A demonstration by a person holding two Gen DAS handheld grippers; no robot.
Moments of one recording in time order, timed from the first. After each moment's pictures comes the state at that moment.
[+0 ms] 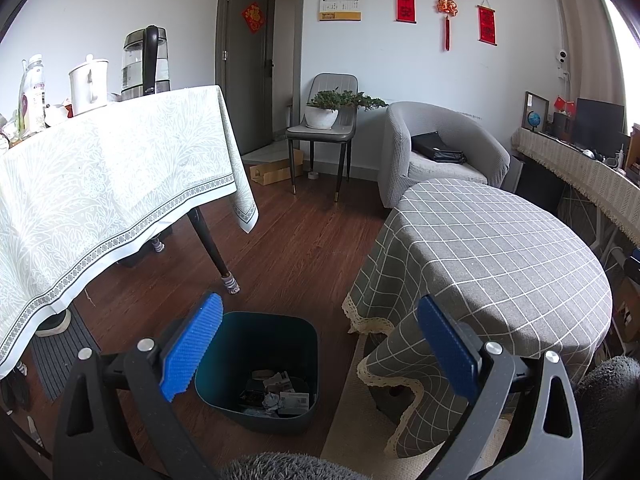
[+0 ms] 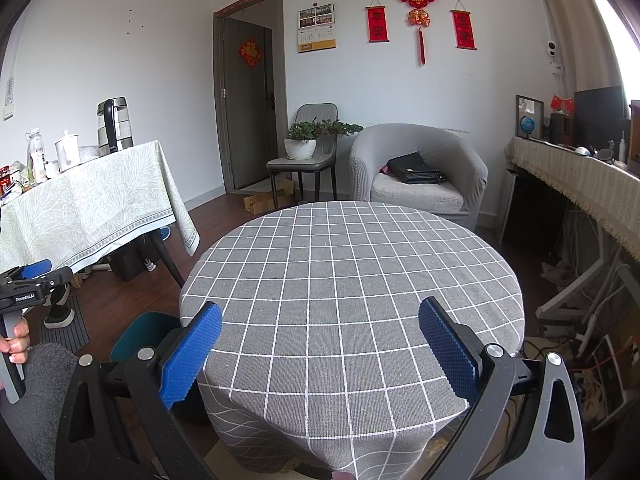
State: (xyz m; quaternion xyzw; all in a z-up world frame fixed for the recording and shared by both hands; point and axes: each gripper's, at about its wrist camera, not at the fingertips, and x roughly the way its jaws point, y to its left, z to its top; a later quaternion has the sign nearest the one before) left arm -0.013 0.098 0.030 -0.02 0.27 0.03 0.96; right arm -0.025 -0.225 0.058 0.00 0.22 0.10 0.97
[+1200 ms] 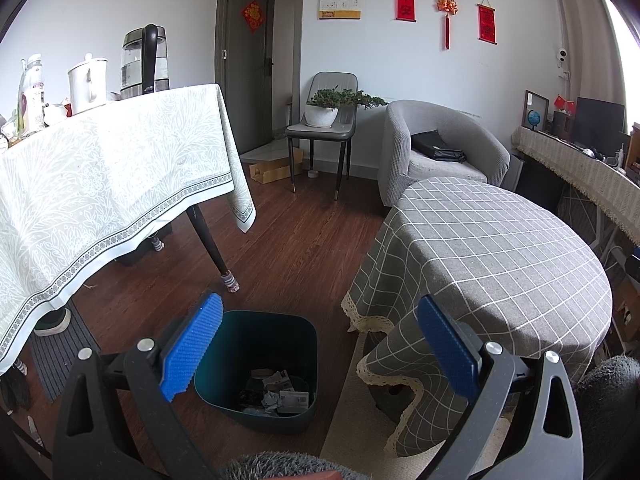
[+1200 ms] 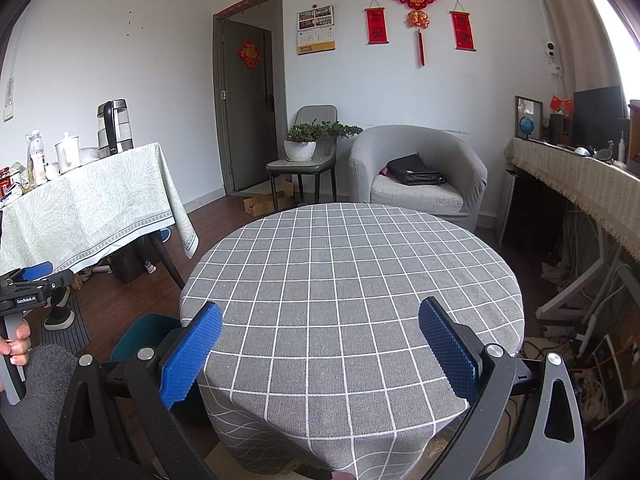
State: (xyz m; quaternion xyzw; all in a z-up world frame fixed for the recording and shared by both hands) left arm -0.012 0.102 0.027 -0.02 0.27 0.02 0.96; right arm -0.026 -0.225 0.056 0.00 0.22 0.10 0.97
